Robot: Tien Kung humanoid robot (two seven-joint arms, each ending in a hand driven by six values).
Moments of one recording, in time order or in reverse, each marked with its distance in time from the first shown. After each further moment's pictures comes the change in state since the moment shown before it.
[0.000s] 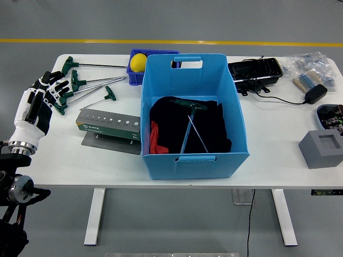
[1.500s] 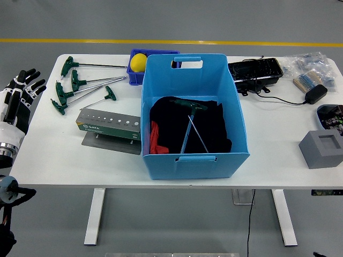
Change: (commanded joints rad) left arm 0.010 0.025 -0.074 0.006 0.007 -0.002 -0.019; right arm 0.017 0.014 -0.082 -0.005 0.103 -0.008 0.035
